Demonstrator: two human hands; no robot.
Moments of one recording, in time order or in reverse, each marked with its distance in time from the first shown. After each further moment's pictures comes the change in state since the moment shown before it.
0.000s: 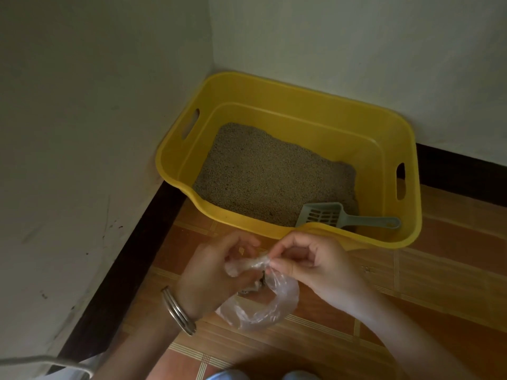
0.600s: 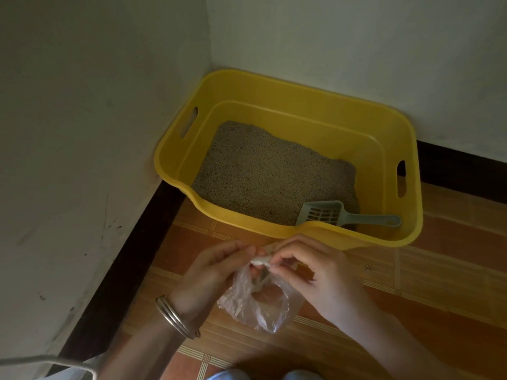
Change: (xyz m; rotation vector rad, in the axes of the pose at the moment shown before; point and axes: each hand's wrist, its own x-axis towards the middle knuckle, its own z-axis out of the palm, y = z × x) left_hand -0.005 0.011 0.002 -0.796 -0.097 -0.454; right_hand -0.007 0.006 0.007 -0.597 0.158 -0.413
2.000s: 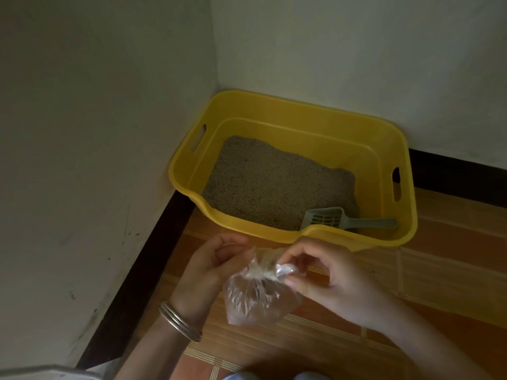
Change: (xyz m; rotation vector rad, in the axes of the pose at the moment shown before) left_hand -0.014 0.007 -0.007 -0.036 0.155 0.145; right_hand -0.002 -0.020 -0.023 0.292 -0.187 0.136
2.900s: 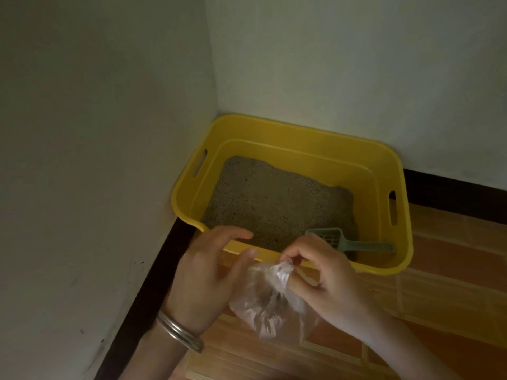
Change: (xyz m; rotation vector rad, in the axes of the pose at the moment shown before) left_hand 0.010 0.058 0.006 0.937 0.130 0.595; right_hand 0.030 -0.020 -0.012 -0.198 0.209 -0.035
